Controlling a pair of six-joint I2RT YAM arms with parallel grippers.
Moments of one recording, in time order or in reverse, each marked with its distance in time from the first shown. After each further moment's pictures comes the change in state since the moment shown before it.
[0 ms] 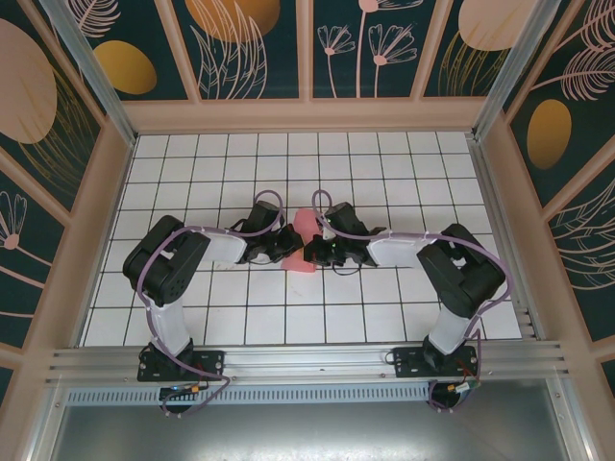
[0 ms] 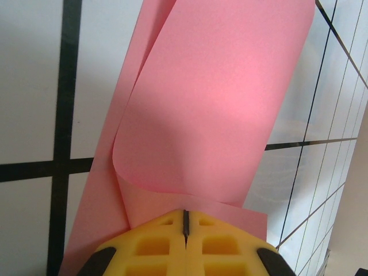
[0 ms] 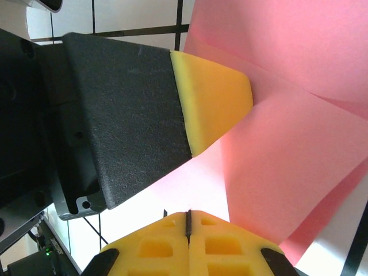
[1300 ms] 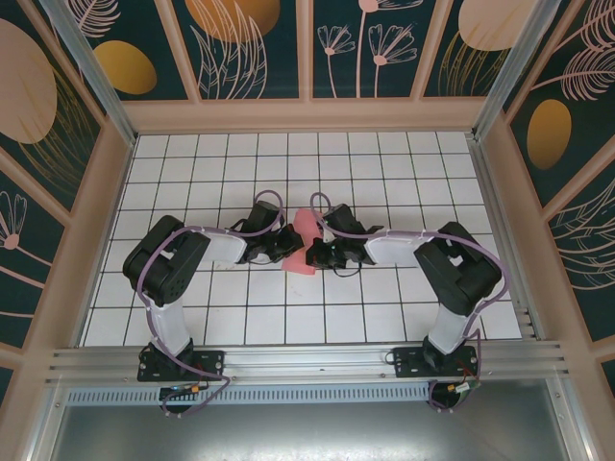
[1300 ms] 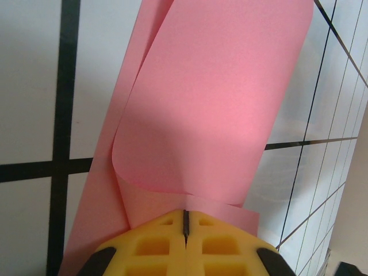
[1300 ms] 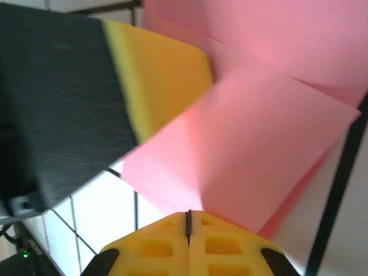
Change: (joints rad) left arm 0.000 0.000 0.000 0.000 0.000 0.004; right arm 0.006 0.028 0.028 -0.107 0.031 -0.023
